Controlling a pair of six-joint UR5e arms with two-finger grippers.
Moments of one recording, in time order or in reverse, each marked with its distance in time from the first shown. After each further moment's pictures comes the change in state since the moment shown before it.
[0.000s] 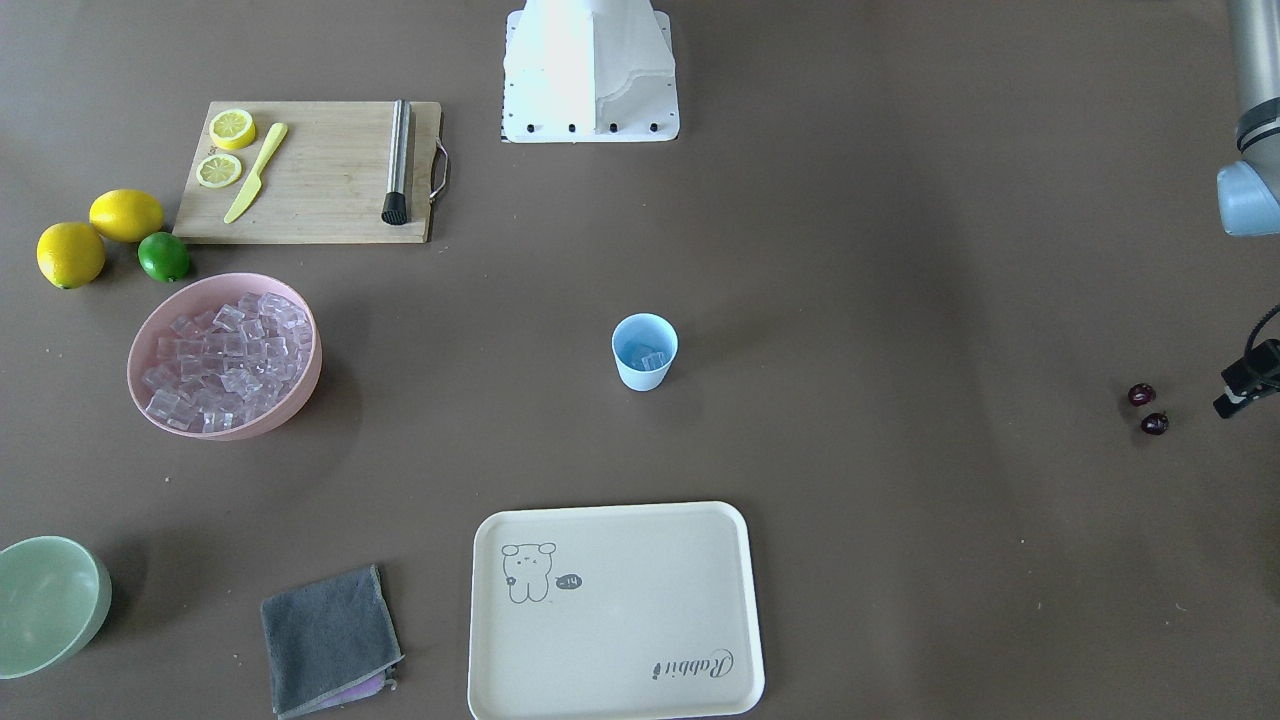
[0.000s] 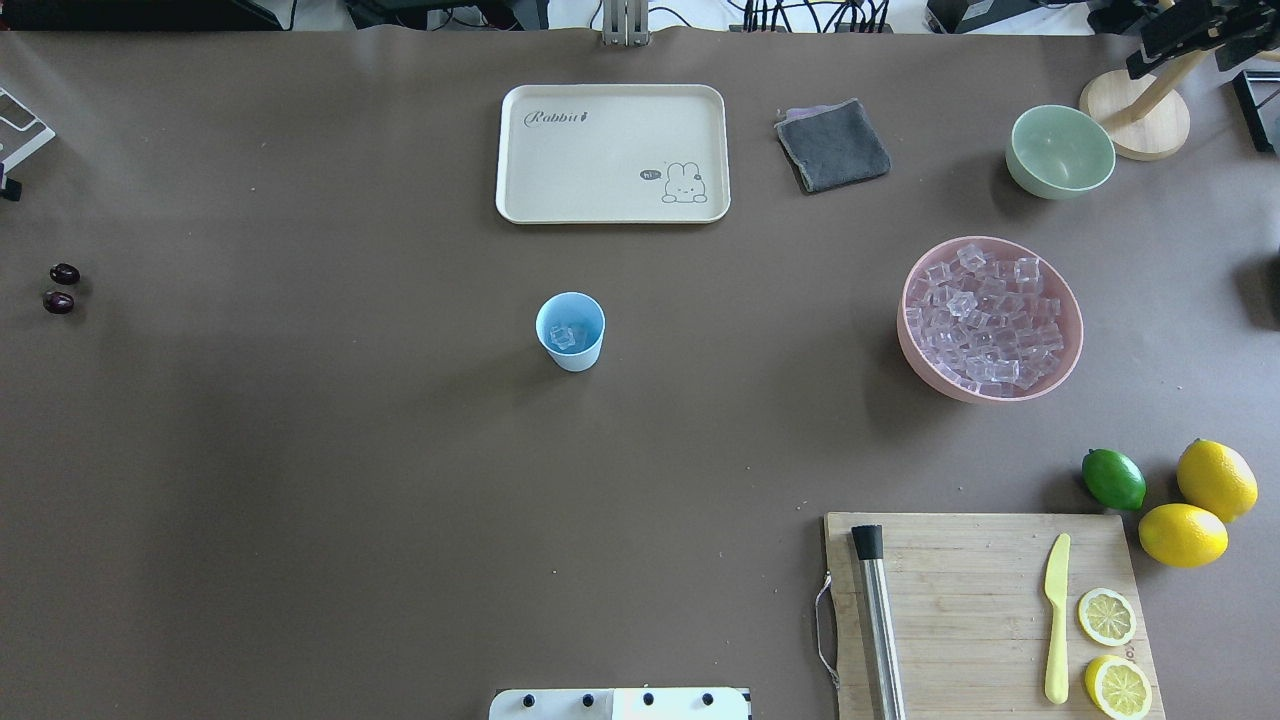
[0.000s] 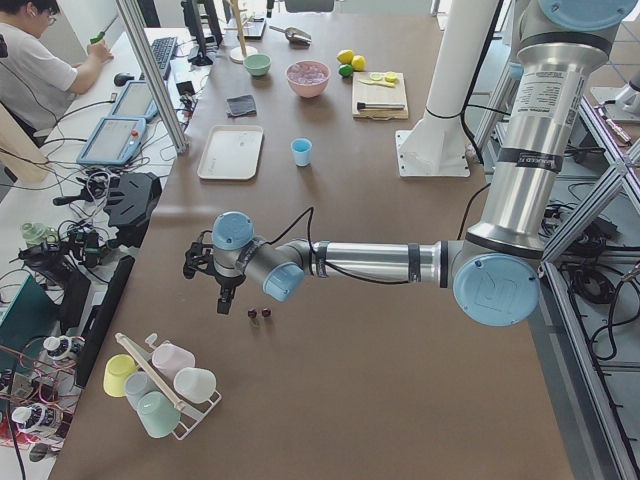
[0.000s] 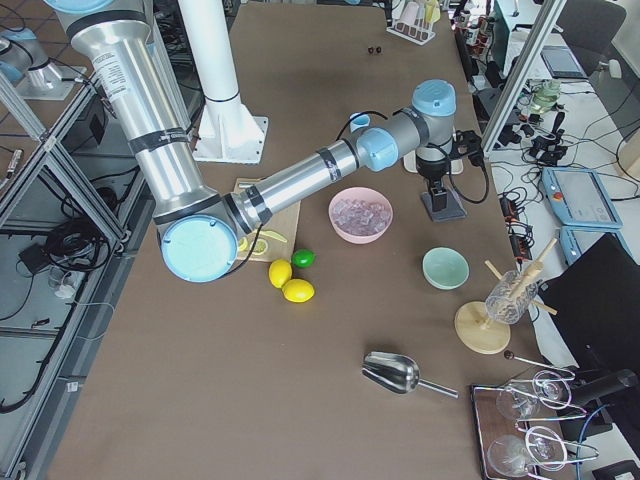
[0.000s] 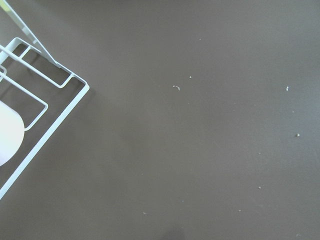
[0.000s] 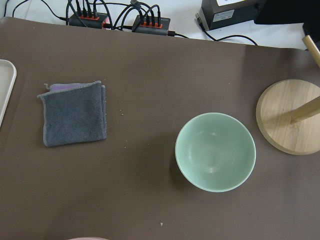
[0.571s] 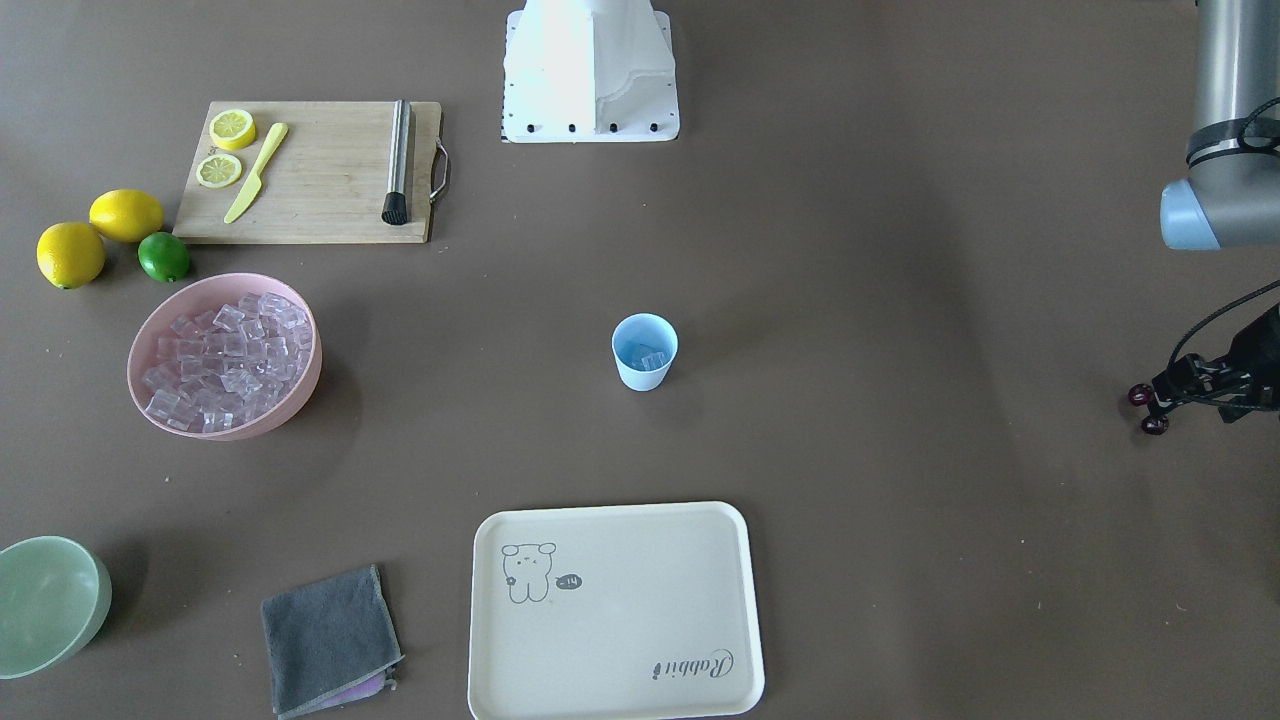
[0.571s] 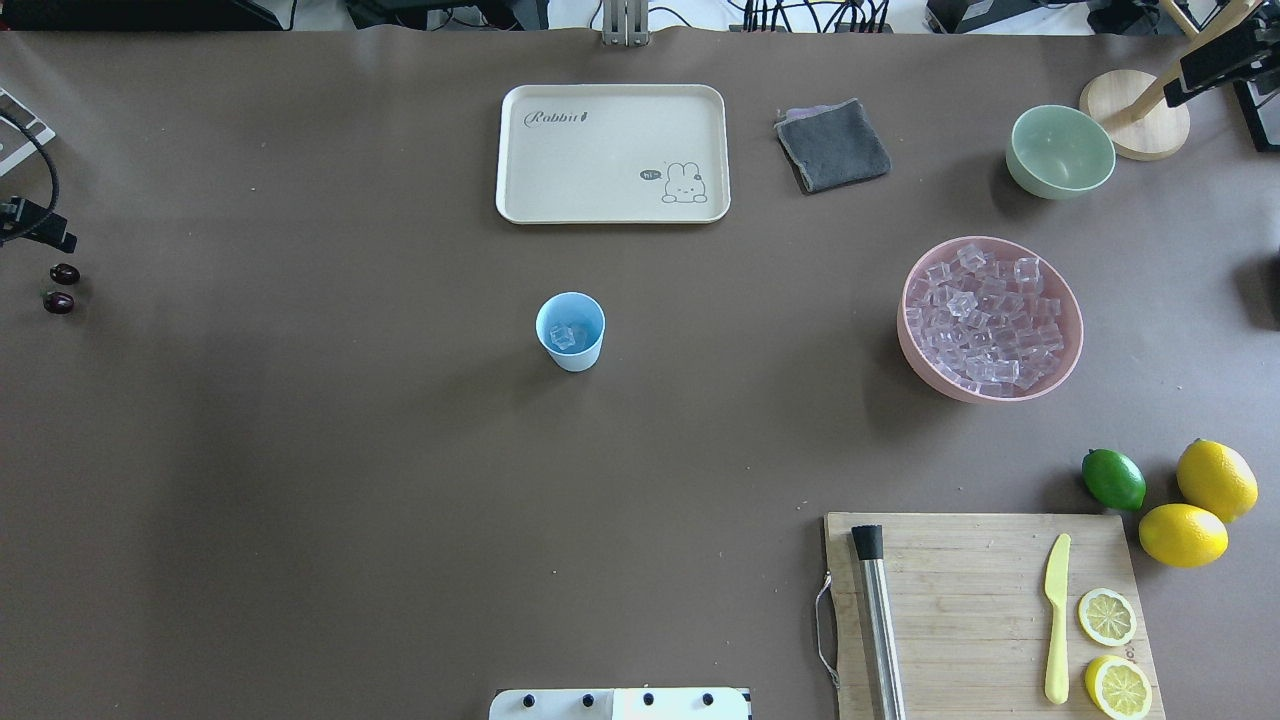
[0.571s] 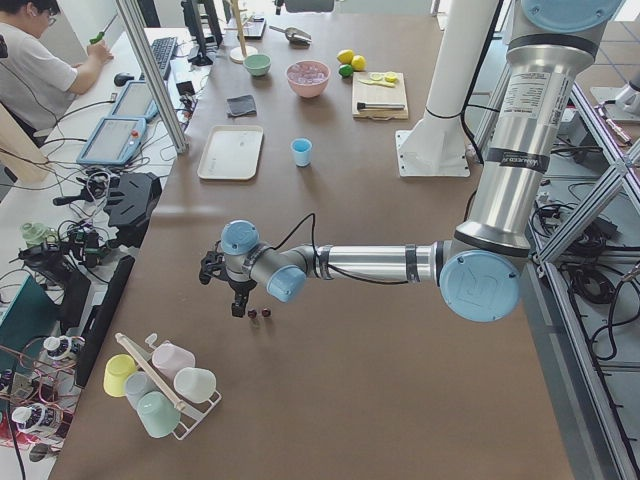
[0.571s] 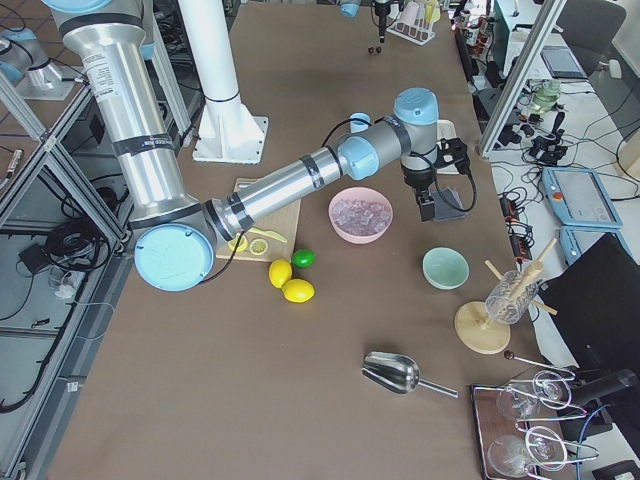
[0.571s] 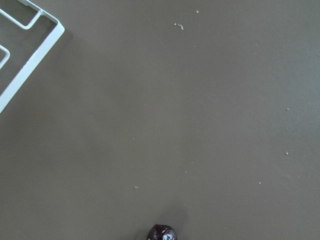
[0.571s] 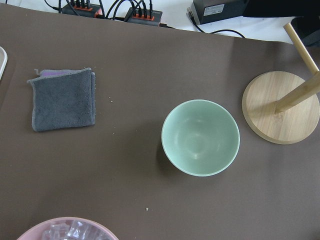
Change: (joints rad) left arm 0.105 -0.010 0.055 0.005 0.024 -0.001; right arm 0.006 -0.065 0.059 0.003 -0.018 -0.025
